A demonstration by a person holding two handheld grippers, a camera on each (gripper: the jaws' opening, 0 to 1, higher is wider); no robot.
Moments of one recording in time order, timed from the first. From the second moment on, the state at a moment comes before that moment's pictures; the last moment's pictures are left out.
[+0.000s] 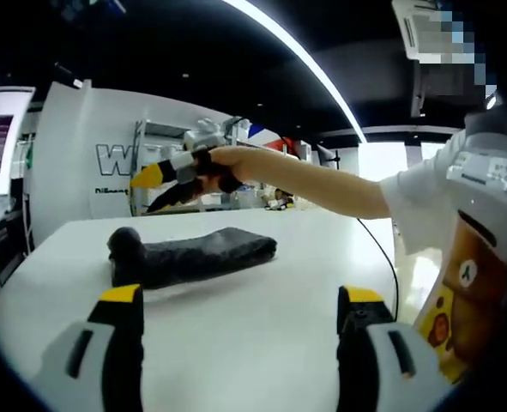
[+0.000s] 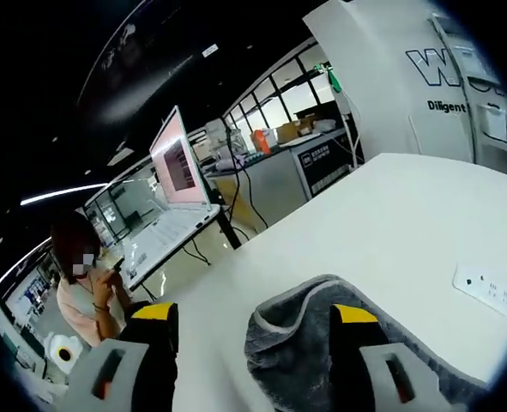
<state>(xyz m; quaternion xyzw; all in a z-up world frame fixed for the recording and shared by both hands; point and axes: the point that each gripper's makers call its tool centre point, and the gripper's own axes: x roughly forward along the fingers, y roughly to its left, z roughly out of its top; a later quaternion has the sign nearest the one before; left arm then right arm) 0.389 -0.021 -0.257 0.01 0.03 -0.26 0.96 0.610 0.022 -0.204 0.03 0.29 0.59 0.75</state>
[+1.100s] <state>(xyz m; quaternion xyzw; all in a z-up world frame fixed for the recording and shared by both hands) 0.397 -0.030 -0.247 0.01 0.03 -0.26 0.96 0.598 -0.093 -0.205 -0.03 0.21 0.59 0.78</state>
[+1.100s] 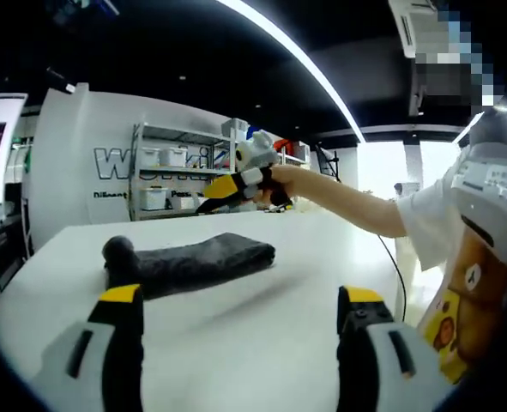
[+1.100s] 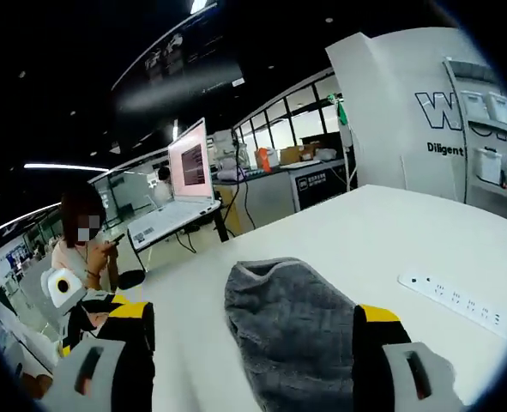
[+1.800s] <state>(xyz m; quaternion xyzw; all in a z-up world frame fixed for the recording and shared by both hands) 0.409 -0.035 -0.250 0.00 0.03 -0.27 0.96 0.563 -0.218 -0.220 -0.09 0.15 0.49 0.86</state>
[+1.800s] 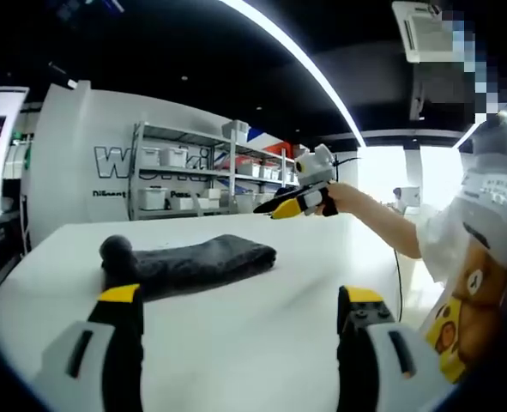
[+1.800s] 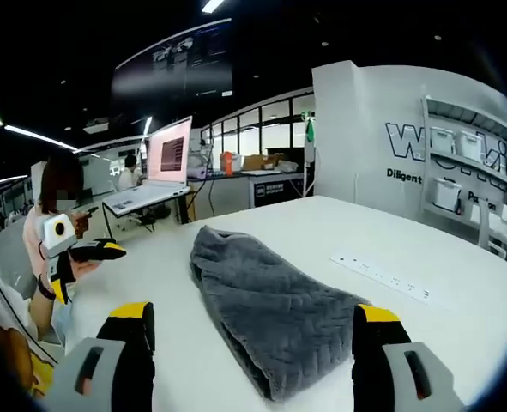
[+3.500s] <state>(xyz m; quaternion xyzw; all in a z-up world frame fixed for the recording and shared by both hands) 0.417 -0.039 -0.259 0.01 0.06 -0.27 0.96 0.481 -0.337 -0.295 -0.05 0.16 0.33 0.93</state>
